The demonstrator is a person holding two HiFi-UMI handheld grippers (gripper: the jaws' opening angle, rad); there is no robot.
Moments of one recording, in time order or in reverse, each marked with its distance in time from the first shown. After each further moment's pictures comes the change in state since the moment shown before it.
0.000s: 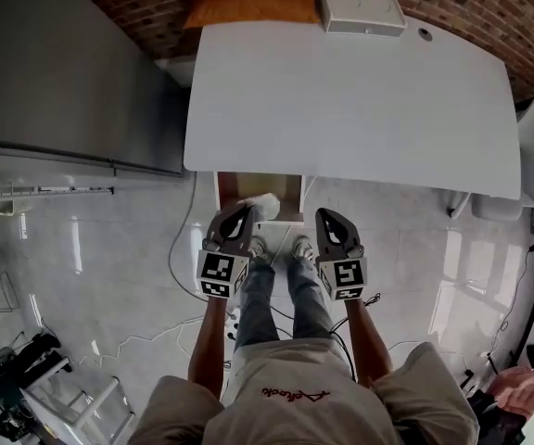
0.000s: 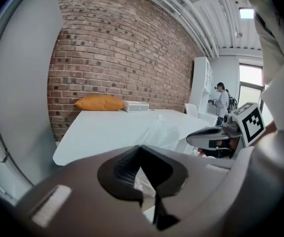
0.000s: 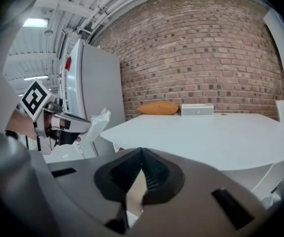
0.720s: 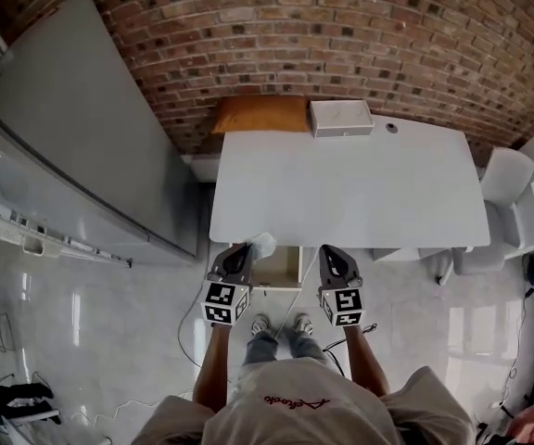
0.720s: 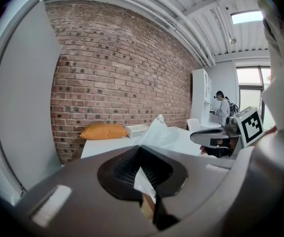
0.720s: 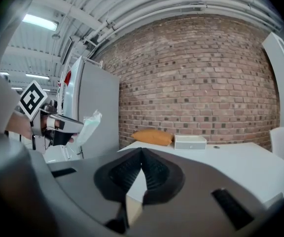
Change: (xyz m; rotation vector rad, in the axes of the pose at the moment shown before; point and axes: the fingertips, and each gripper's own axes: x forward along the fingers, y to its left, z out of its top) left arm -0.054 0.011 0.142 0.050 -0.171 0.040; right arm -0.043 -0.014 0.153 -0.089 -0.209 -0.084
